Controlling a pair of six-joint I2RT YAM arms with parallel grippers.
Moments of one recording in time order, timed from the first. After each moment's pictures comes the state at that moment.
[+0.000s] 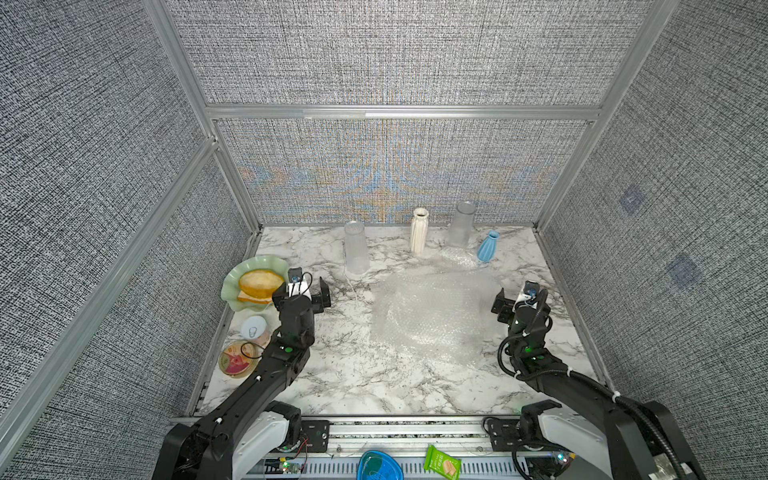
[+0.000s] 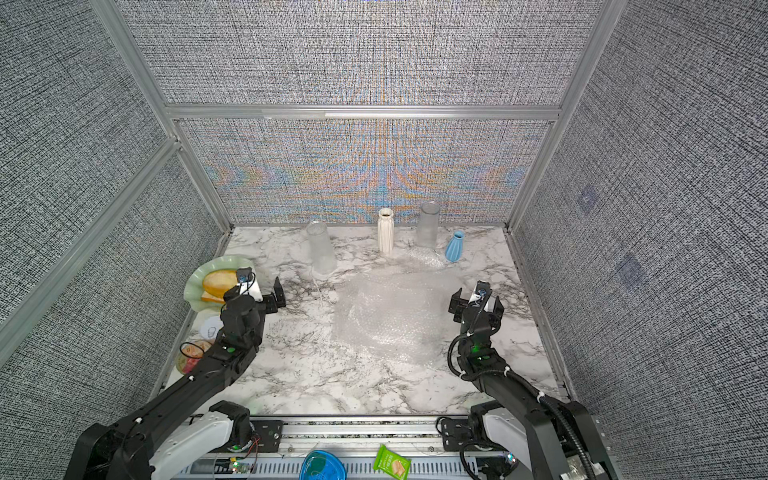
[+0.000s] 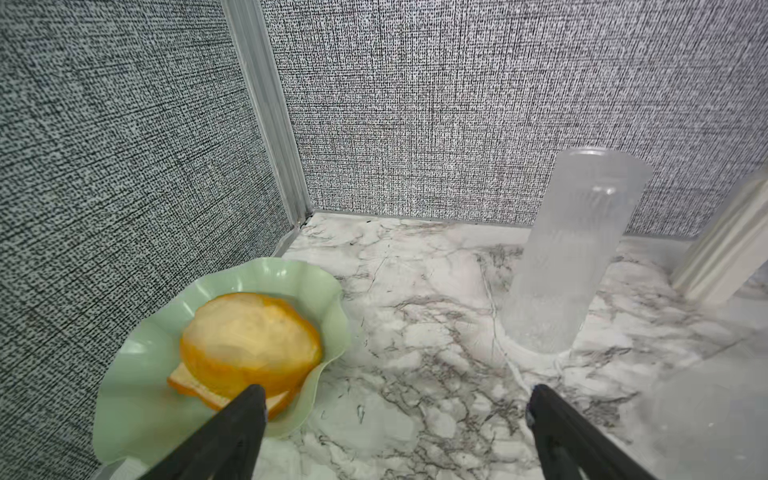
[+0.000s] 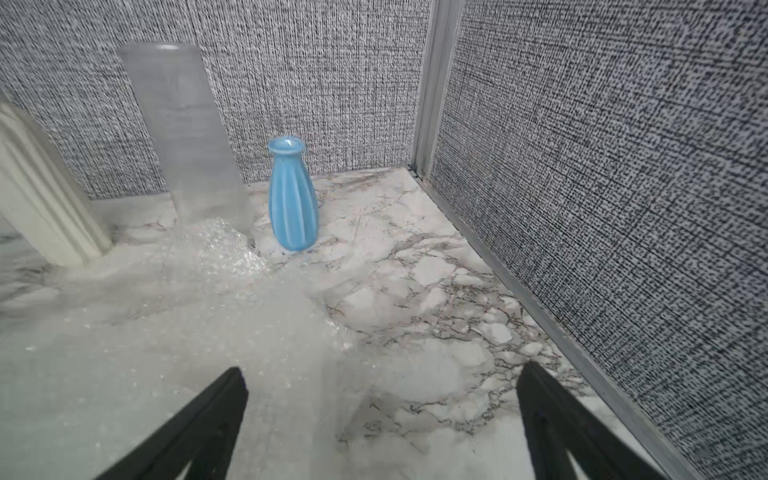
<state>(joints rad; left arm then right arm) -0.33 1.00 0.31 0.46 -0.48 -0.04 0.22 1.09 0.22 0.61 0.57 0.08</state>
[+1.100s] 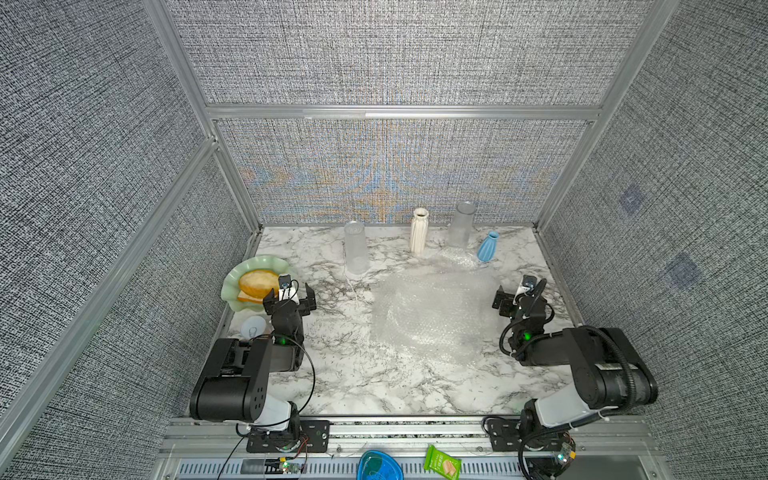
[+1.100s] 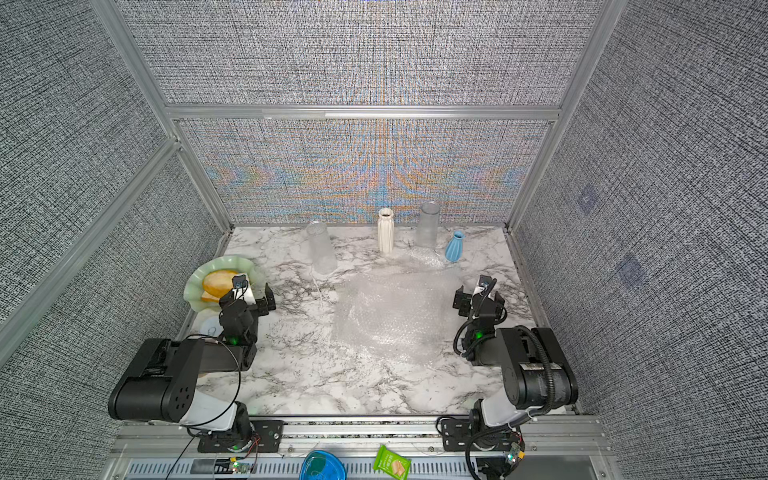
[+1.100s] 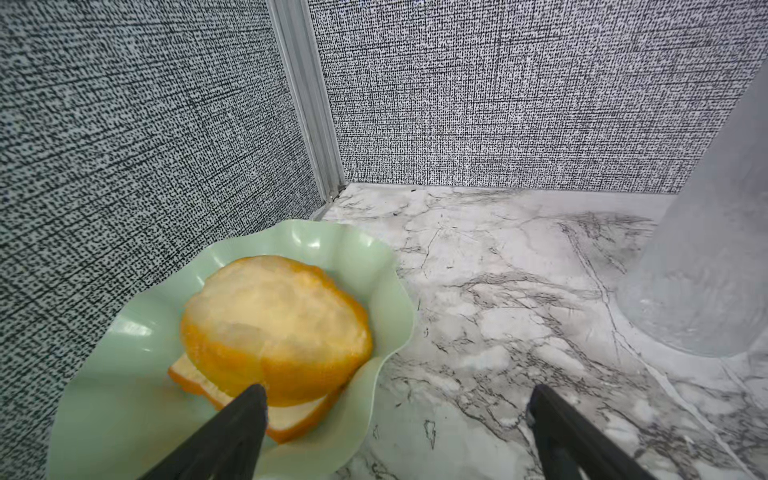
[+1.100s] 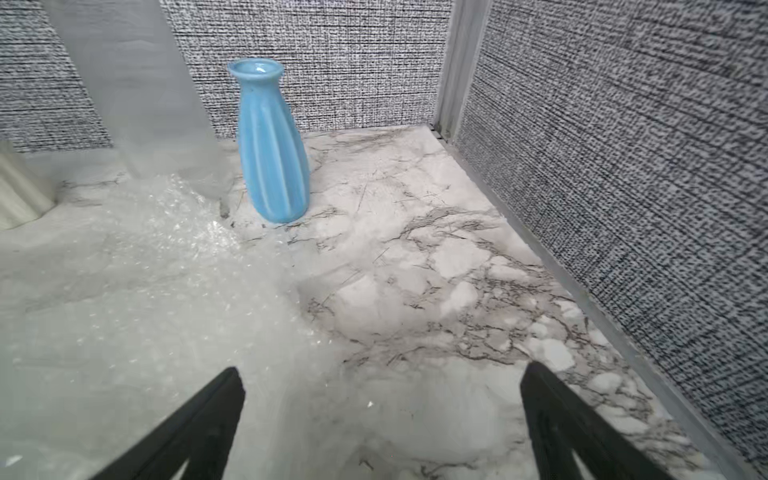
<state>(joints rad) -0.07 1.49 0.27 1.02 -0.29 0.02 0.01 1.55 0.31 0.95 0.28 0.04</state>
